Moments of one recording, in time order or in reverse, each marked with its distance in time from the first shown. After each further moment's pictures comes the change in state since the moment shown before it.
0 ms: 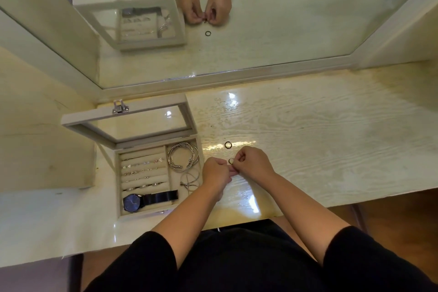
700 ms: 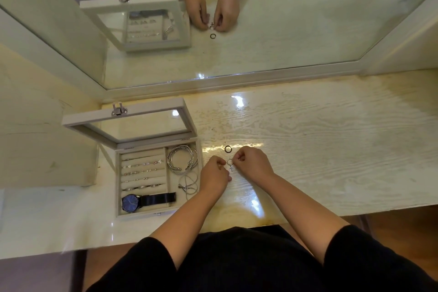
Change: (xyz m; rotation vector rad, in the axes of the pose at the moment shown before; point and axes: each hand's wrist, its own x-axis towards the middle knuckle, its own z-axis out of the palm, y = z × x) left_hand 0.002 -0.003 0.000 0.306 0.077 0.222; right_hand 0.015 0.003 -0.005 -0.057 -0.004 -0.048
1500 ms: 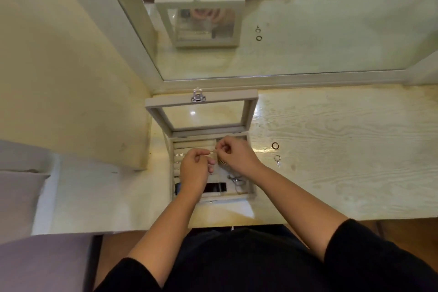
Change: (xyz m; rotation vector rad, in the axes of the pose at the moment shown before) left_hand -0.009 -0.036 -0.142 -0.383 0.223 0.054; right_hand -0.019 -0.132 0.066 0.172 -0.076 -0.264
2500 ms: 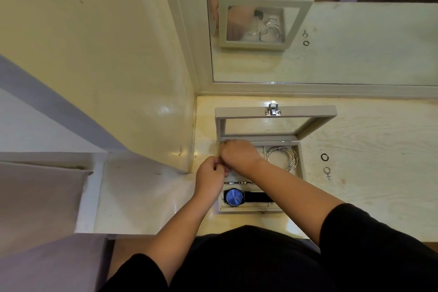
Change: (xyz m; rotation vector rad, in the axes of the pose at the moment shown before) left_hand 0.046 -0.018 -0.085 0.168 -0.099 0.034; right_hand 0.057 -0.078 0.086 -1.063 -0.276 -0.324
